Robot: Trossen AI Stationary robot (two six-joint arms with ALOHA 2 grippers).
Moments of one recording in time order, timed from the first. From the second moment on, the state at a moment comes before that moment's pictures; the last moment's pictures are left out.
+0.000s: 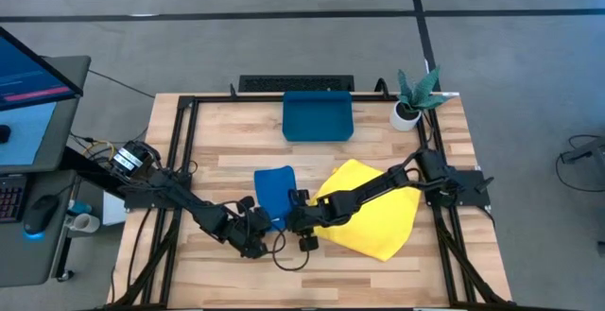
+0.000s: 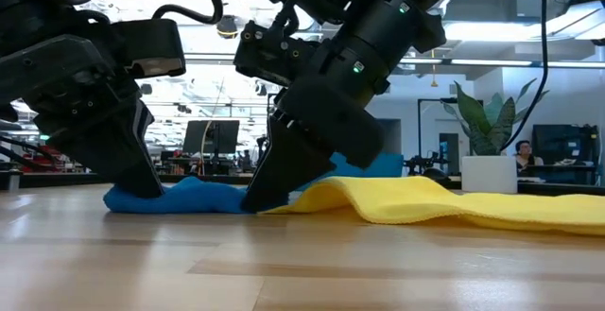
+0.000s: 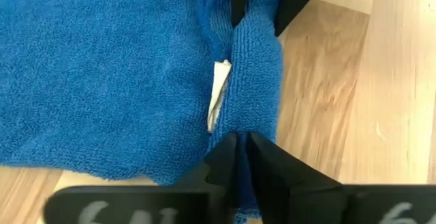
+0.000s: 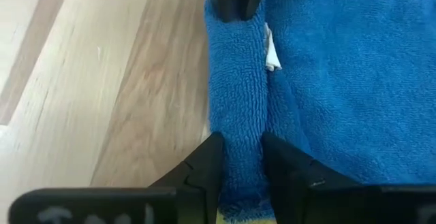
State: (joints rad) left arm -0.57 1.72 0.78 -0.22 -0.45 -0.83; right arm 0.29 2.17 1.36 -0.17 0.15 -0.03
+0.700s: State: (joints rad) left arm -0.58 1.64 0.78 -0.24 -0.38 -0.71; right arm 0.27 2.18 1.44 -0.24 -0.03 0.03
